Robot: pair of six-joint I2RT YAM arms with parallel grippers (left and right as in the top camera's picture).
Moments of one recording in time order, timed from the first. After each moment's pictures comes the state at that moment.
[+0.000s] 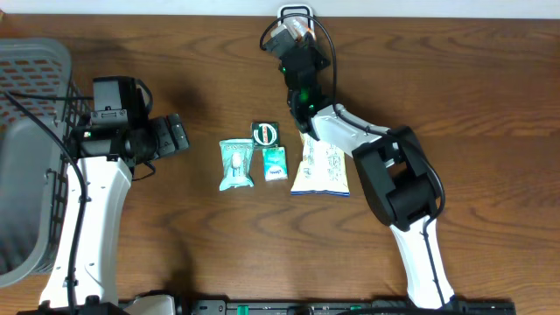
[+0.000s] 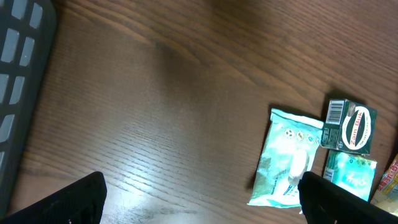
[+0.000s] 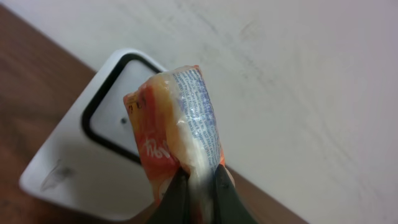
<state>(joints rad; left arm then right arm) 0.09 1.39 1.18 -0.91 0.04 -0.27 0.52 2.35 1.61 0.50 0.60 -0.61</state>
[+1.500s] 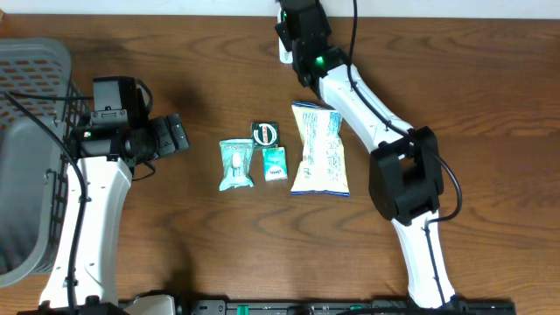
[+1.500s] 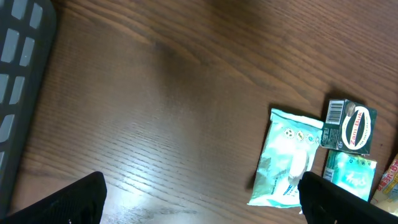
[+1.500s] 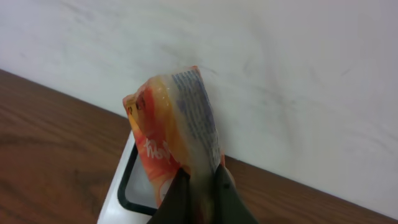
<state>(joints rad) 0.09 1.39 1.18 -0.91 0.04 -0.27 0.47 2.39 2.08 -0.13 0.38 -0.20</state>
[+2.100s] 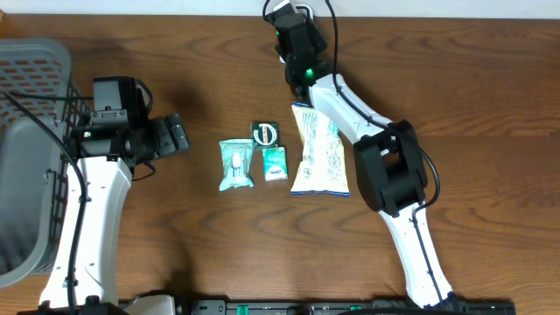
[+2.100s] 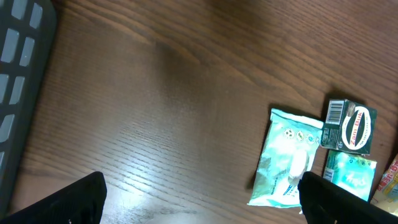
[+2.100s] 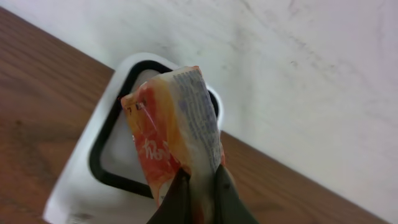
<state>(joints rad) 0.09 1.39 1.18 -0.91 0.04 -0.27 0.49 2.51 2.08 -0.06 0.51 -0.37</state>
